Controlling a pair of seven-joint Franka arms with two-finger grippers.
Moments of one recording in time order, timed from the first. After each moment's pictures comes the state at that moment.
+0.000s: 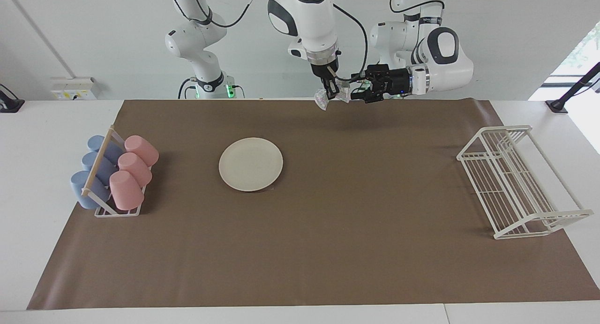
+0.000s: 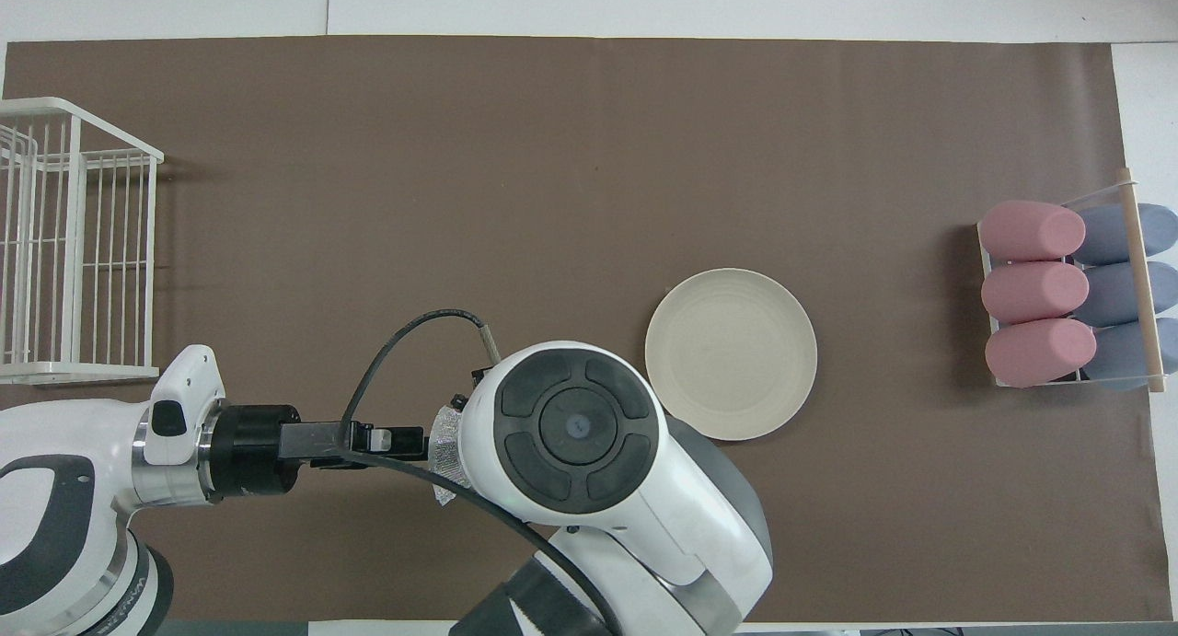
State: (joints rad) left arm -0.16 -0.41 0.02 -2.58 -1.48 1.72 0.43; right arm 0.70 0.10 0.04 -1.71 0.25 1.88 1.98
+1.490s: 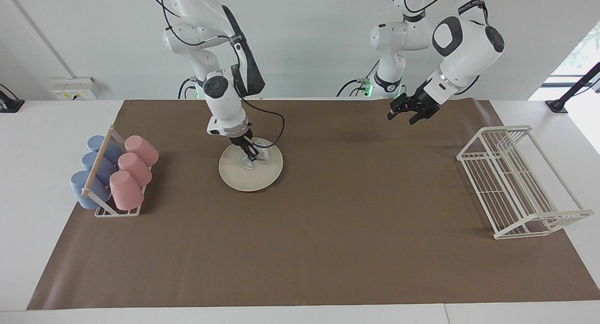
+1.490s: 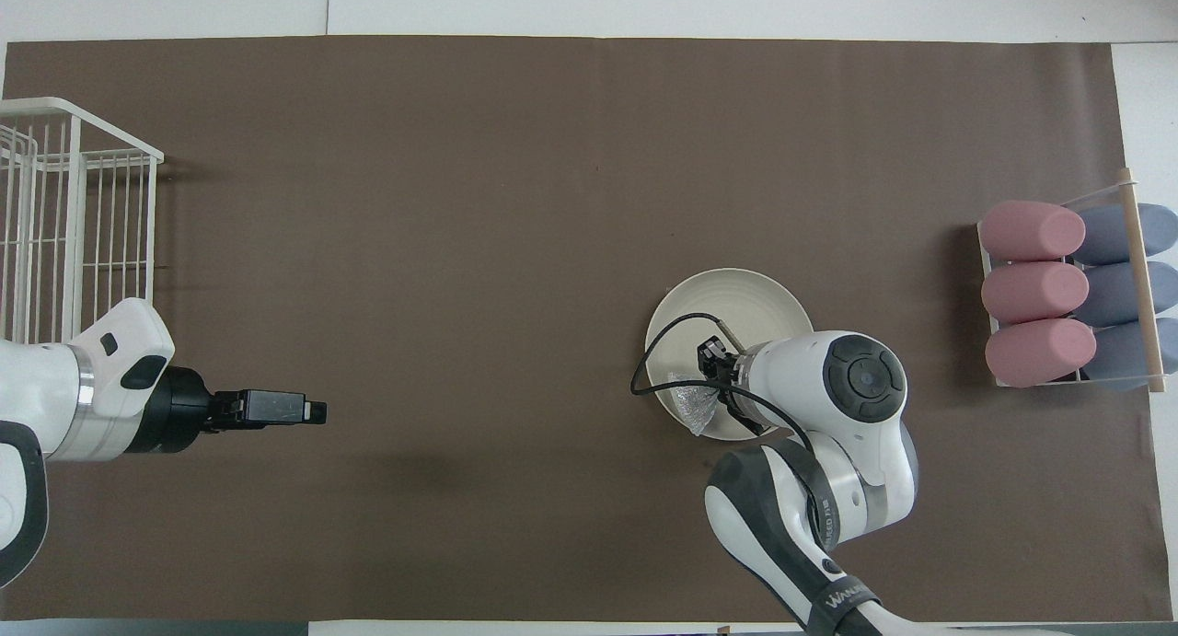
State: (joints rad) left arm -0.06 -0.33 -0.04 -2.36 -0.44 1.95 0.07; right arm 0.30 0.04 0.04 -2.44 0.26 2.52 1.02
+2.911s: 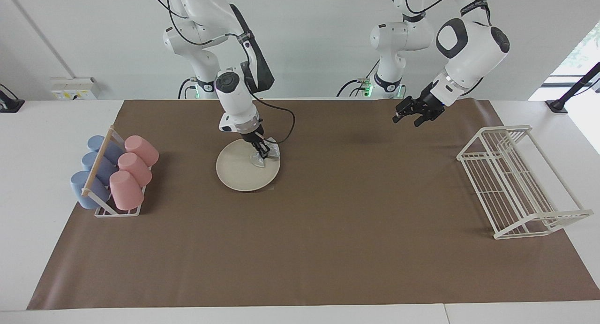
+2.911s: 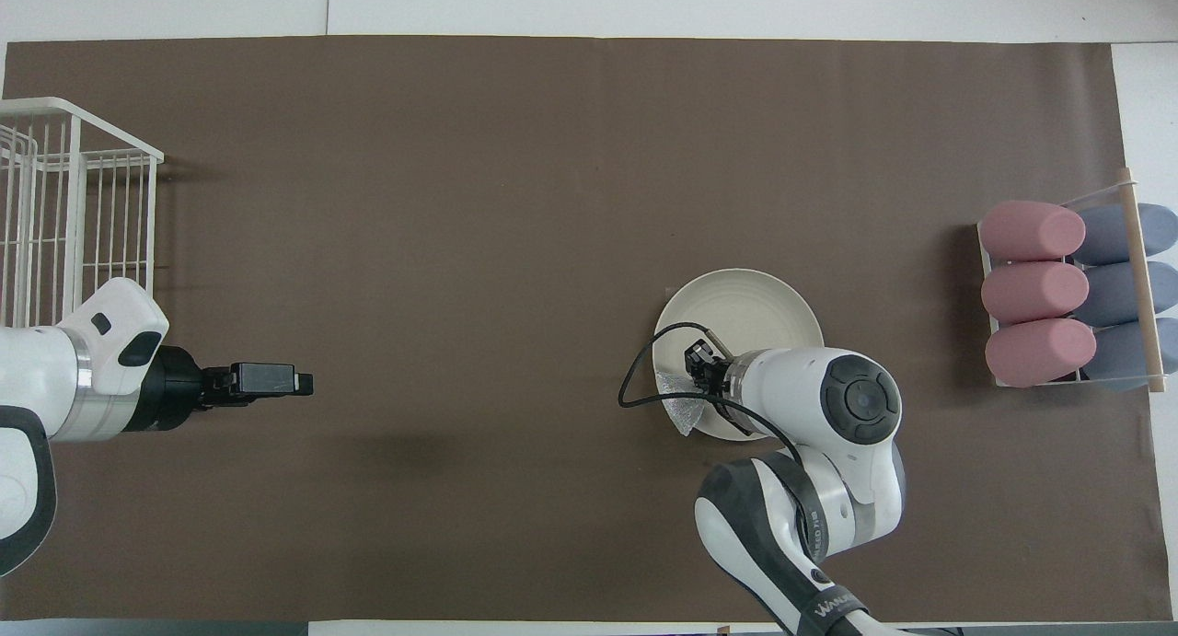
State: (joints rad) left arm -0.04 -0.33 -0.03 -2.36 -0.44 1.97 0.06; right arm 0.42 0.04 0.04 -2.45 0.31 2.60 1.11
